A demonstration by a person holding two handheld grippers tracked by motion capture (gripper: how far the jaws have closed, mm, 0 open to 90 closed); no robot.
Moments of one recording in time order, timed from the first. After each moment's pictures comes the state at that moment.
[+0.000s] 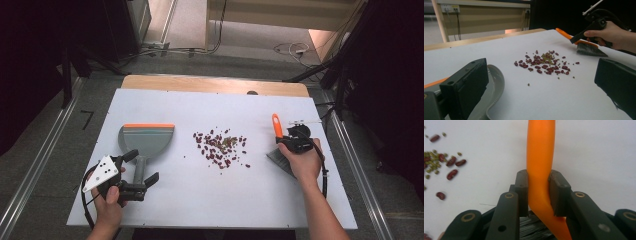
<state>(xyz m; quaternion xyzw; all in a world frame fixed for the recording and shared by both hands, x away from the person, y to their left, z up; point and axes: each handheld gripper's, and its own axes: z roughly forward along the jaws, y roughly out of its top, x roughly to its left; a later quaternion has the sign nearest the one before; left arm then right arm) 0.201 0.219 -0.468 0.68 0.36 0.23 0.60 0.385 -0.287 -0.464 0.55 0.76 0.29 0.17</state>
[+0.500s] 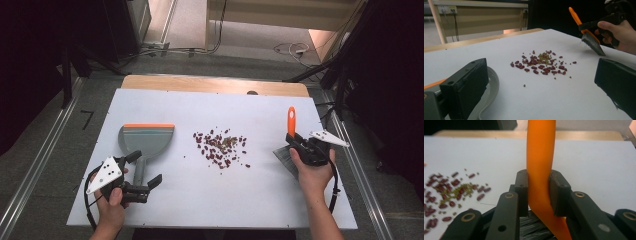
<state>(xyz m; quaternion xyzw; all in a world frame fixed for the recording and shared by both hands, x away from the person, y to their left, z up) 0.198 0.211 -0.467 0.68 0.35 0.24 0.60 0.331 -0.311 -0.450 0.52 0.68 0.45 0.25</state>
